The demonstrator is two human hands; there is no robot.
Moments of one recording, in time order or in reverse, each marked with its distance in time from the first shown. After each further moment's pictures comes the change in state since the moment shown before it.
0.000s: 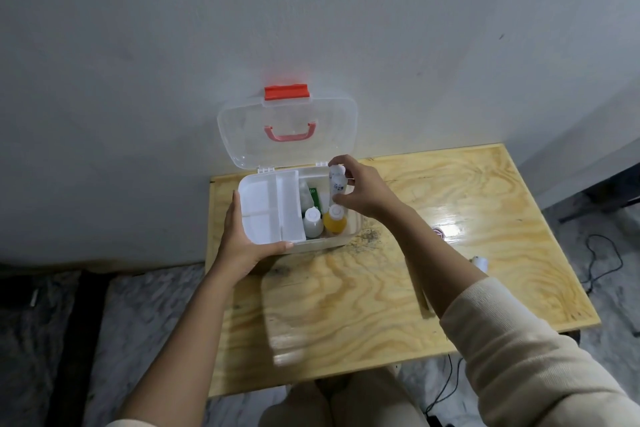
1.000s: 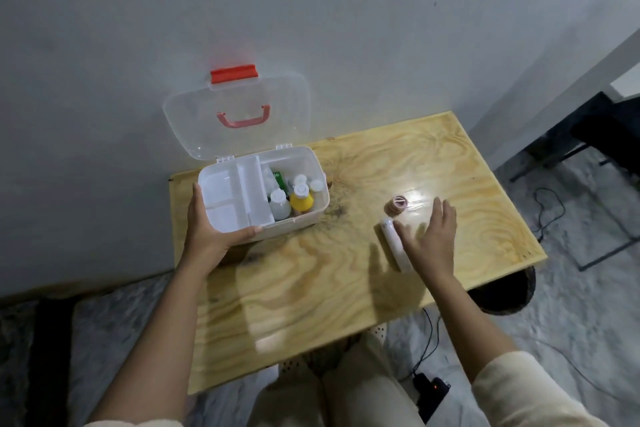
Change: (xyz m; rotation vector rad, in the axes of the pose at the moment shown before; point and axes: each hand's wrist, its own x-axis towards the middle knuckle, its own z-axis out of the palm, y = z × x) left_hand 0.000 -0.003 -0.001 -0.013 -0.033 0.012; right_hand -0.161 0.119 -0.003 -0.228 0.604 0.553
